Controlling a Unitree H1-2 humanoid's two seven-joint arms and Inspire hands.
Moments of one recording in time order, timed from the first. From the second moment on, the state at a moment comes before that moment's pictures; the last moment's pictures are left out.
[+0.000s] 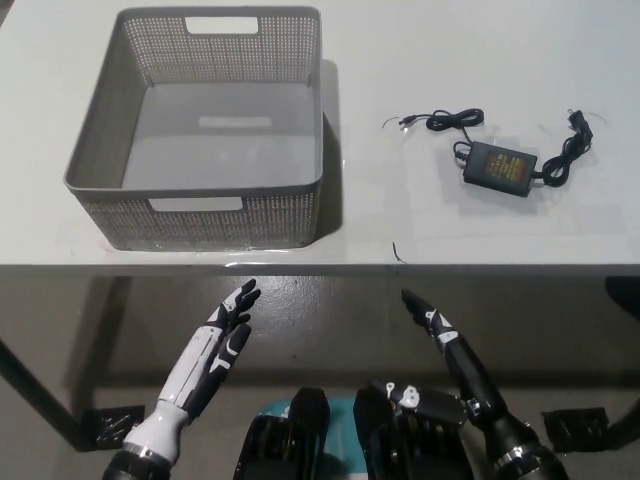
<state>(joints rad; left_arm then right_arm) -0.12 0.18 -0.15 0.14 0.15 -0.28 -0.07 -0.16 -0.09 0.21 0.32 -0.15 -0.37 0.03</state>
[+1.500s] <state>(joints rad) -0.10 0.21 -0.16 0.14 0.16 -0.31 -0.13 -0.87 -0.46 0.22 0.51 -0.60 -0.12 -0.03</state>
